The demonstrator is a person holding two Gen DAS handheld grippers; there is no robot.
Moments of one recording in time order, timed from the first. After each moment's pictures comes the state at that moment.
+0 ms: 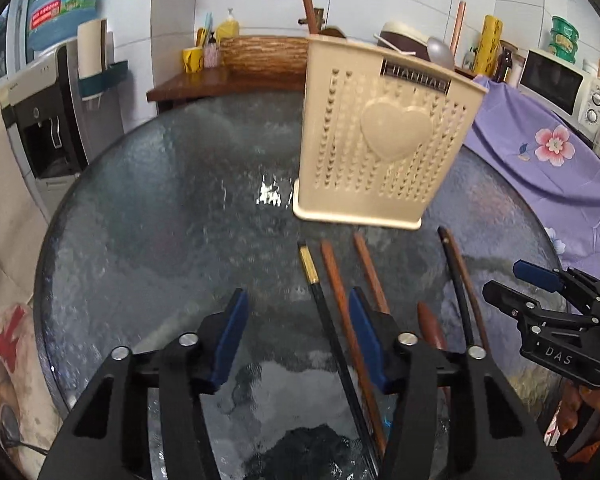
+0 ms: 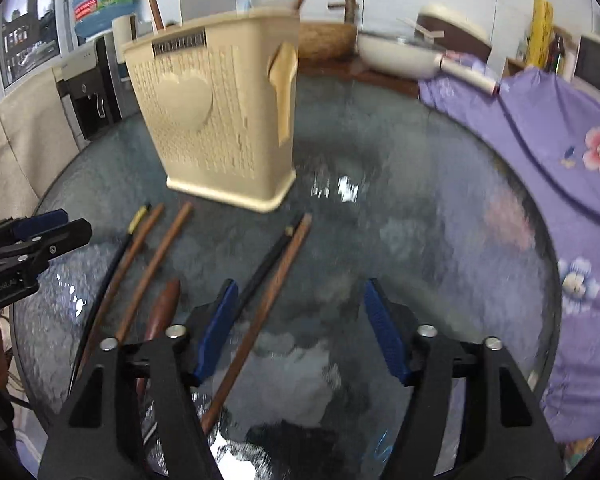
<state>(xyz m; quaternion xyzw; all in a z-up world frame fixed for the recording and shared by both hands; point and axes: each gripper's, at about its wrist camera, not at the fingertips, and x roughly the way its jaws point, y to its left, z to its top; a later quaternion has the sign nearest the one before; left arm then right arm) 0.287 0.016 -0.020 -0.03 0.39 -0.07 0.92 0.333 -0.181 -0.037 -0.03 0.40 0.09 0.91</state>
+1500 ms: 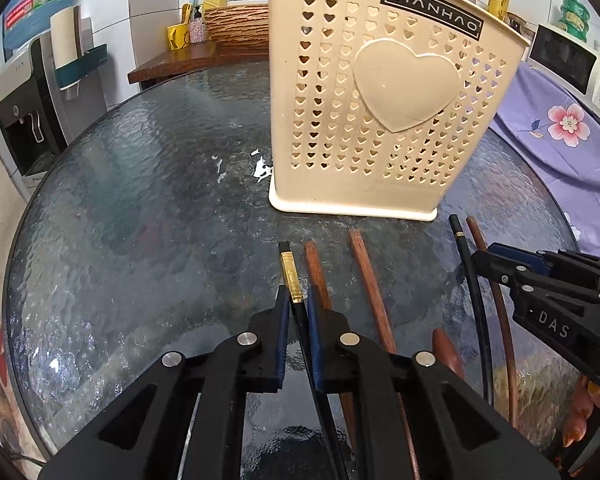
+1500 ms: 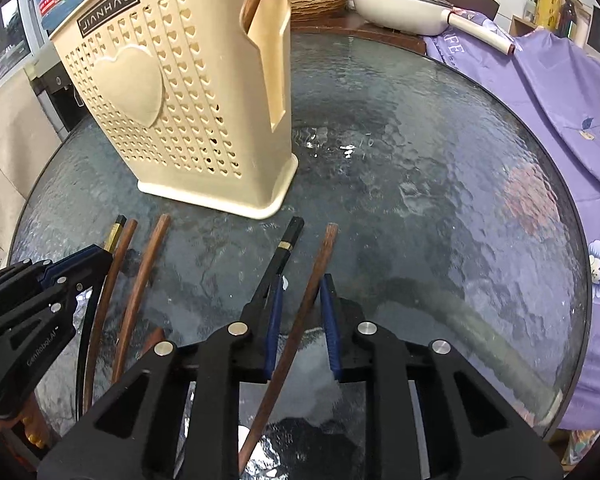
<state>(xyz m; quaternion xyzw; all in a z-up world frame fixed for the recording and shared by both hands) 0.332 -0.008 -0.045 -0.01 0.43 -0.07 0.90 0.400 -0.166 -0.052 -0.02 0.46 0.07 0.88</state>
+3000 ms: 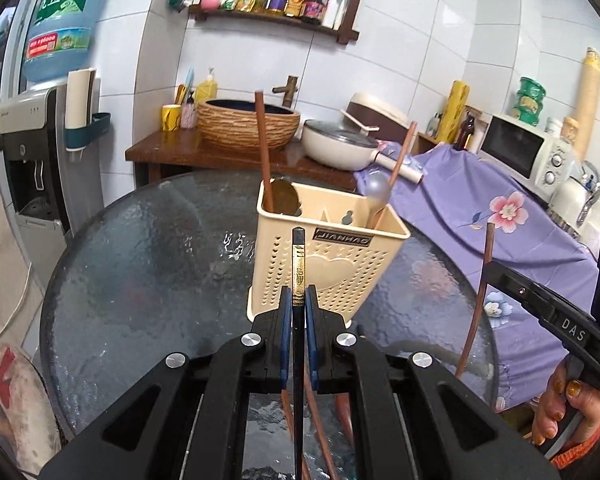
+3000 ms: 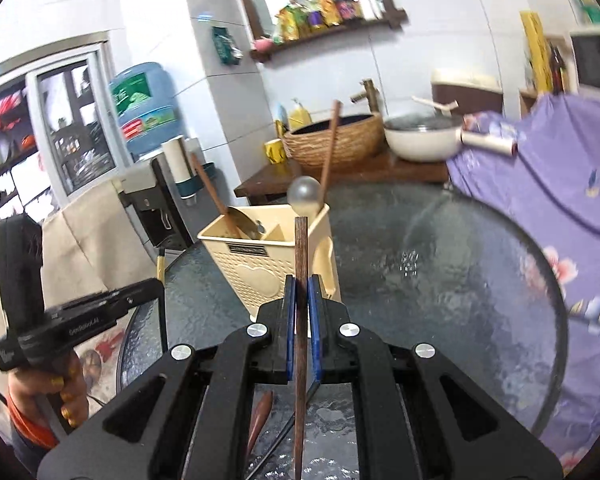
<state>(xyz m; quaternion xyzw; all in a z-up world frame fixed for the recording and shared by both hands) 0.282 0.012 0.081 -0.08 0.29 -0.12 0.95 0.323 -0.223 0.088 0.08 0.24 0.19 0.95</state>
